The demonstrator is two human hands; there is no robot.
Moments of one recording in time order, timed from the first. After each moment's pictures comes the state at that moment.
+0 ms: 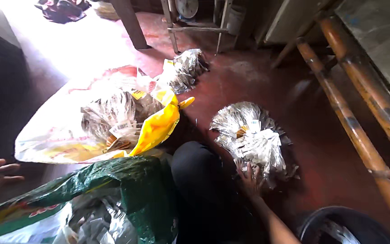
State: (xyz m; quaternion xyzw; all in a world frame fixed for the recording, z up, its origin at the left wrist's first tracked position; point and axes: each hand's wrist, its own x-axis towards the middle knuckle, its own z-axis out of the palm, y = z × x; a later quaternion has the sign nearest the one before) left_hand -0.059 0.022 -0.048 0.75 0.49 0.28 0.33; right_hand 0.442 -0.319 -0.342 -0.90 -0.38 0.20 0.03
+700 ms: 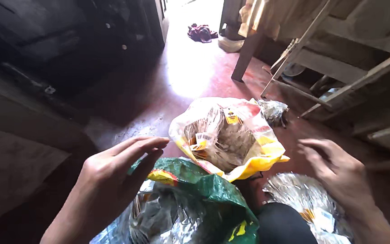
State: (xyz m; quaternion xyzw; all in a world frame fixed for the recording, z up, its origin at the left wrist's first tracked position) left_hand -0.014 -0.028 0.009 0.79 0.47 0.38 0.09; right_hand 0.426 -0.007 -0.009 -0.56 -0.76 0.02 0.32
